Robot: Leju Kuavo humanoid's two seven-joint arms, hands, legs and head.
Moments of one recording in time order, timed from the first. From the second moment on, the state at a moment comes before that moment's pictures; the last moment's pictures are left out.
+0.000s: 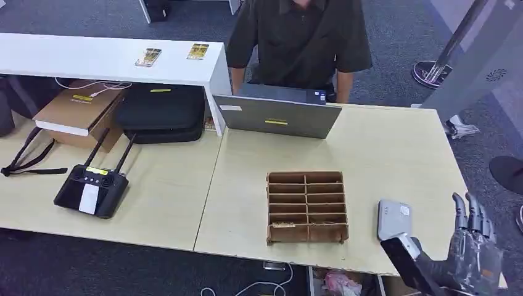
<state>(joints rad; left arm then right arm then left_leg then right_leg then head) -0.01 -0.23 0.12 -0.23 -0.30 0.17 0.02 0.32 -0.03 -0.01 -2.05 1.27 -0.16 0.07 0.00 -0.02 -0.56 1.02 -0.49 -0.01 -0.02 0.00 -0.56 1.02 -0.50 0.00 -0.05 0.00</state>
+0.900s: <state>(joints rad) -0.02 -0.21 0.16 -0.23 -0.31 0.13 0.01 0.26 -0.09 0.19 -1.94 1.27 -0.04 0.08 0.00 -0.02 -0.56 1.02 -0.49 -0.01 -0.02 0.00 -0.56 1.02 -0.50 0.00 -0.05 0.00</state>
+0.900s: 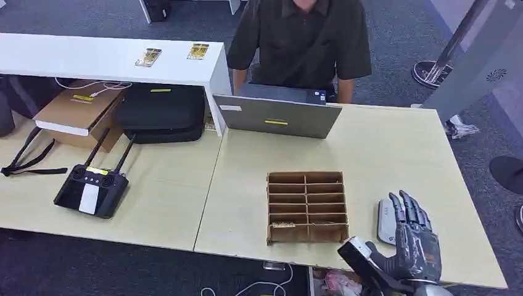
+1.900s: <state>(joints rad) -0.02 -0.19 0.18 -0.23 -0.33 0.11 0.00 0.22 -0.13 0.30 -1.81 1.20 -0.06 0.02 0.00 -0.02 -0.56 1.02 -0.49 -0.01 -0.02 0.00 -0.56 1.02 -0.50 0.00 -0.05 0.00</state>
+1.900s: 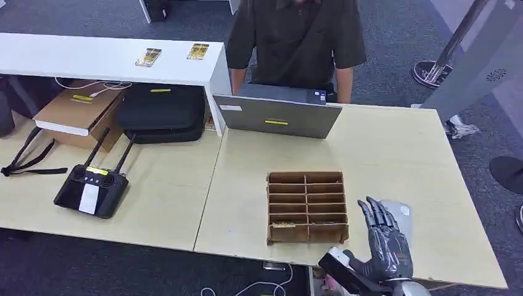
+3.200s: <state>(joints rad) -0.02 -0.16 0.18 -0.23 -0.37 0.08 0.01 0.14 -0.27 0.34 -1.70 1.29 -0.06 -0.04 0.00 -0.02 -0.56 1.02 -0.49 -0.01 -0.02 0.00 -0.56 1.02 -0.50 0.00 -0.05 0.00</state>
